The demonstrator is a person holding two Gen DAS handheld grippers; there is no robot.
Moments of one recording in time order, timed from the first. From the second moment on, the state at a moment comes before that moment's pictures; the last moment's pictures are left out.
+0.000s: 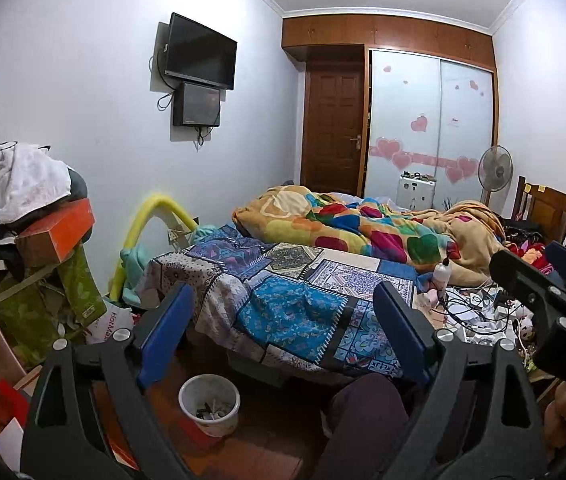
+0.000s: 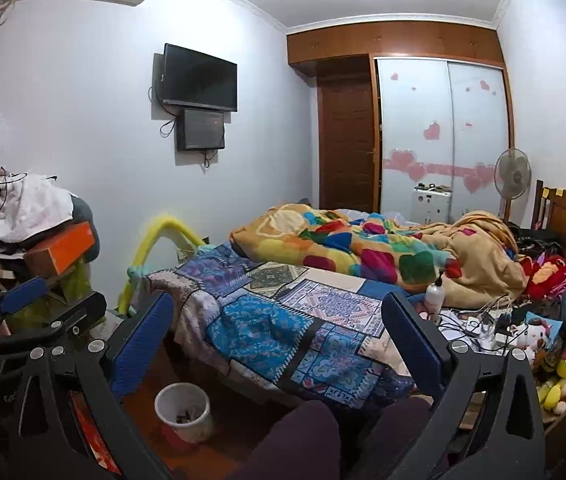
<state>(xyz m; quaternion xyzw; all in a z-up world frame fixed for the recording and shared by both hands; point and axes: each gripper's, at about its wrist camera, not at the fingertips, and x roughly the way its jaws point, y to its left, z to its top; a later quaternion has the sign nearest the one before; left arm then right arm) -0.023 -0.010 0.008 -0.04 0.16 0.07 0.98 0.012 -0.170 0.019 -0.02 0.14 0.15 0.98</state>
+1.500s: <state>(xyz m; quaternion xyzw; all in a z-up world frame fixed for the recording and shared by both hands) -0.026 -0.015 0.006 -0.05 0.16 0.07 0.98 0.008 -0.178 0.024 -0.01 0.14 0.16 0.98</state>
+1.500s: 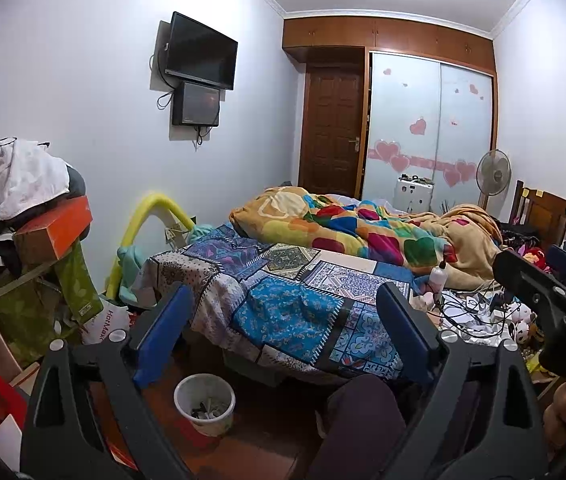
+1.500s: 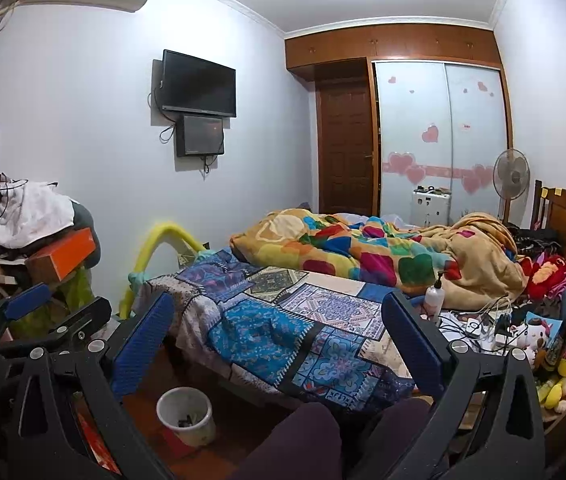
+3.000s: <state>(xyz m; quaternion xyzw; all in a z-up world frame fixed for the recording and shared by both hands) -0.024 -0.016 0.015 -0.06 0.16 0.05 0.98 0.007 -0.182 0.025 0.00 0.15 0.16 0.98</state>
